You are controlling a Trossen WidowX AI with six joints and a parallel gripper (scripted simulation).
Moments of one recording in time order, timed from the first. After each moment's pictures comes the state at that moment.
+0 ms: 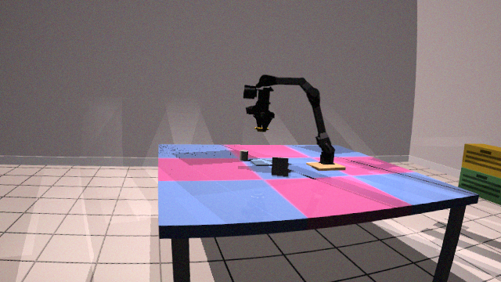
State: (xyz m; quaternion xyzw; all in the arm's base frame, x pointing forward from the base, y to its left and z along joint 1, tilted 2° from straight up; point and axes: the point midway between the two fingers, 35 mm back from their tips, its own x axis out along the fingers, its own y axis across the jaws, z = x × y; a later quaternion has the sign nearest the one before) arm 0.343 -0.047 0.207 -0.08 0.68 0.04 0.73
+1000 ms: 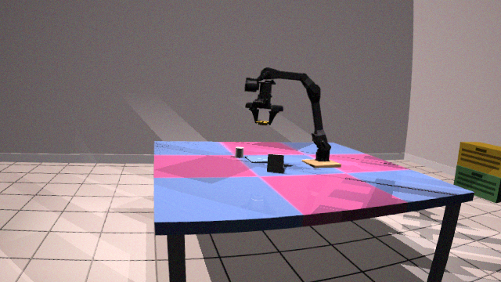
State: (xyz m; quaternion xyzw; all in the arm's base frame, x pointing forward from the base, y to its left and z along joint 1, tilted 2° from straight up) arm 0.319 -0.019 0.226 -0.33 0.62 0.28 0.66
